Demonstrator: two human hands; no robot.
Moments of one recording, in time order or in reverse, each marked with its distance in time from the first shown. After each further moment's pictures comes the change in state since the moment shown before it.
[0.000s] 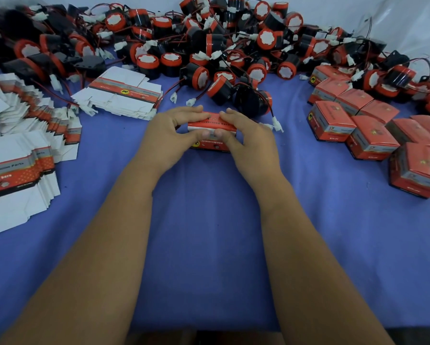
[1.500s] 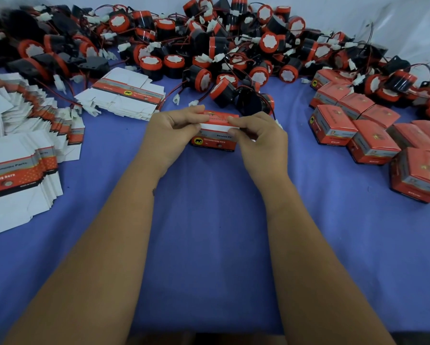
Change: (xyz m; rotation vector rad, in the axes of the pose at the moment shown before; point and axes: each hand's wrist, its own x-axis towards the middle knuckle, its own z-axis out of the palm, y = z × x) left_hand 0.001 0.001 0.003 -0.359 0.049 -0.105; right_hand -0.001 -0.008 -0.008 0.104 0.204 -0.009
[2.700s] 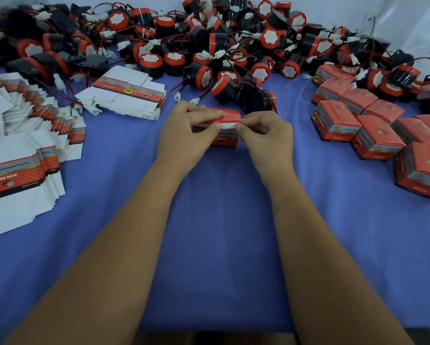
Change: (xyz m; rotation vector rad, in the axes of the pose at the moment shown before) left_hand -0.004 -0.001 0.021 0.478 0.109 0.173; right_hand 0.003 -0.001 0.001 0.225 0.045 0.264
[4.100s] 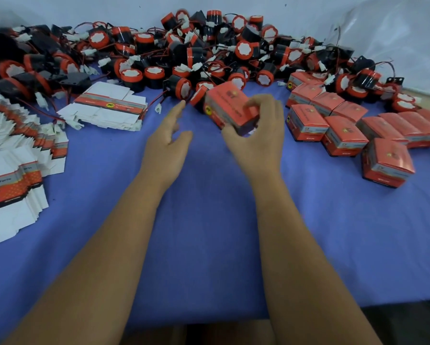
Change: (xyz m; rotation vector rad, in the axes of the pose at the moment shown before) left_hand -0.011 0.003 0.000 -0.231 -0.106 -0.176; right_hand -0.003 -0.010 -0.022 -0.260 0.182 -0.311
